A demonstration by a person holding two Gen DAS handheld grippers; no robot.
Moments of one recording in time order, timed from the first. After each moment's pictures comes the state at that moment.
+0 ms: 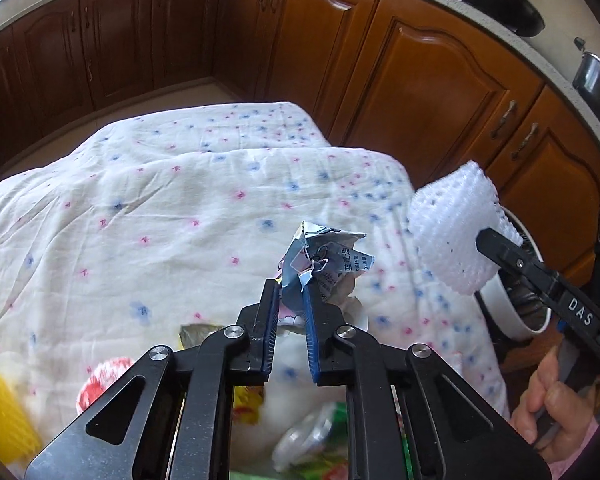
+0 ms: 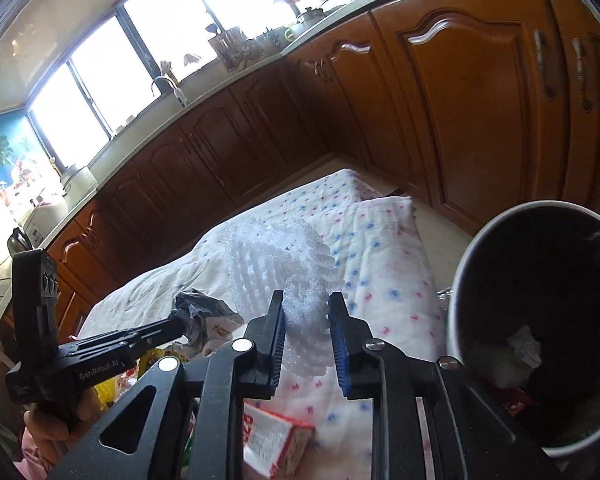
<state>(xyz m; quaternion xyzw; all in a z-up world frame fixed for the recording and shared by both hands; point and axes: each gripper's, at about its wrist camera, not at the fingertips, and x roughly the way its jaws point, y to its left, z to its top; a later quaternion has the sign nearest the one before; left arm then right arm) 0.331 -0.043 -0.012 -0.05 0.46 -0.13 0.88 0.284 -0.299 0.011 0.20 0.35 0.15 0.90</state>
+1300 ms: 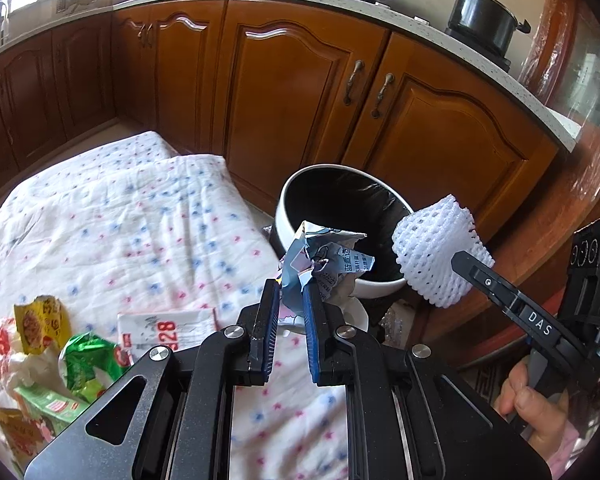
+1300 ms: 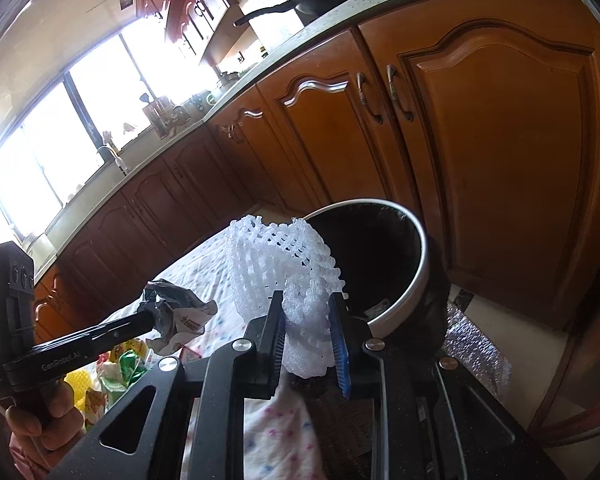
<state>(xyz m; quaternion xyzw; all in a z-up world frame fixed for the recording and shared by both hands) 0.237 -0.188 0.034 0.01 0.41 -0.27 0.87 0.156 -0.423 0.021 0.24 0.29 0.01 0.93</state>
